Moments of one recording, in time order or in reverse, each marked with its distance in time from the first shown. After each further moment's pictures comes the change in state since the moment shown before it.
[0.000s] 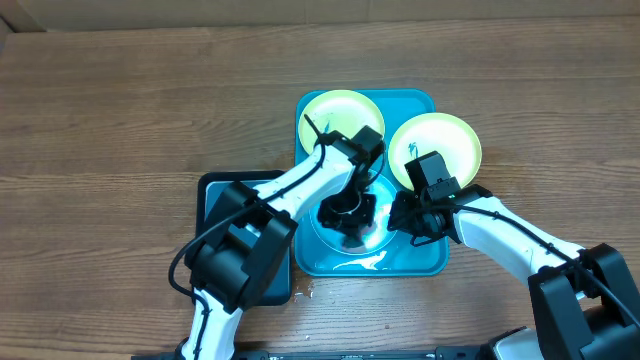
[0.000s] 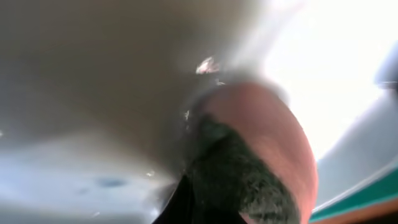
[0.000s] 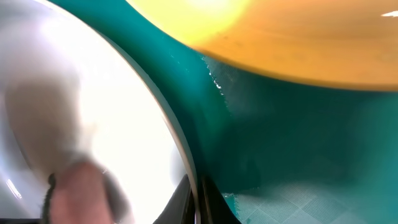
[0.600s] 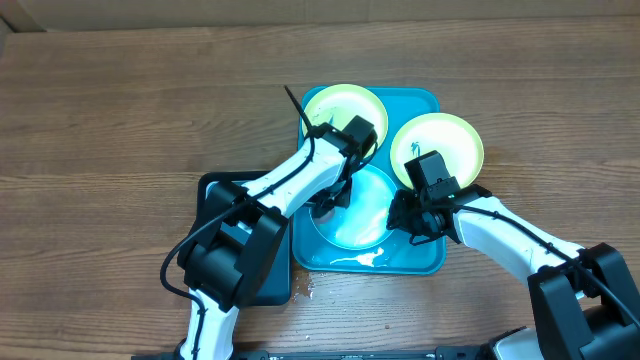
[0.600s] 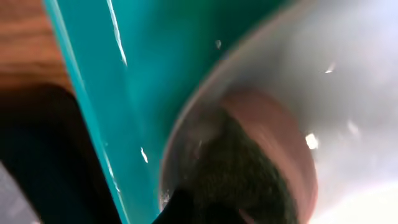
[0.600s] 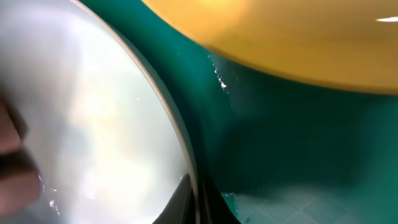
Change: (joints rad) left arm 0.041 -0.012 0.019 0.037 -0.467 -0.066; right arm 0.001 0.000 0.000 0.009 -0.003 0.012
